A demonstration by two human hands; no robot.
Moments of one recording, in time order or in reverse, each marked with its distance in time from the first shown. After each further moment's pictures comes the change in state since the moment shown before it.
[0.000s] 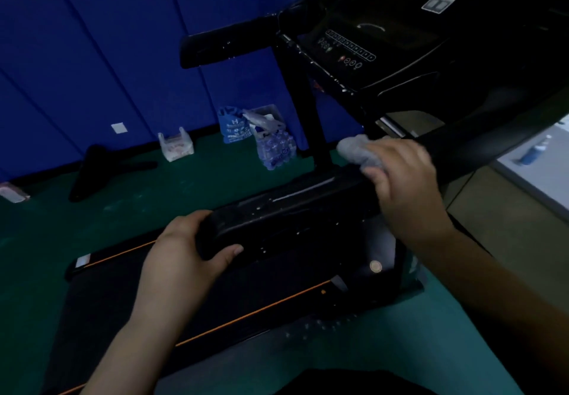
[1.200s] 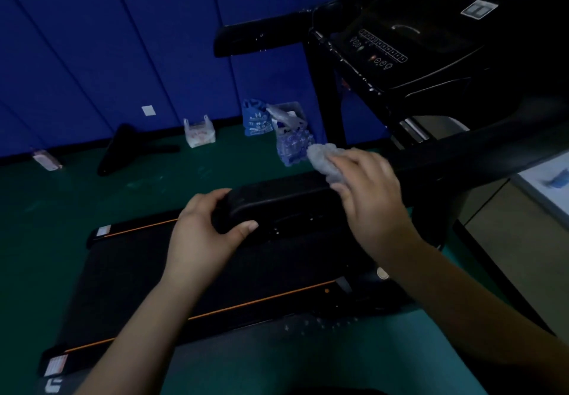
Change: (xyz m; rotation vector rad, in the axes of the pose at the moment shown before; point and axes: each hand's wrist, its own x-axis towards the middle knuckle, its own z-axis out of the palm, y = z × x) left_hand -0.008 -0.009 0.012 -0.197 0.052 -0.038; right_hand -0.022 -0.058 0.023 0.131 -0.063 -0.122
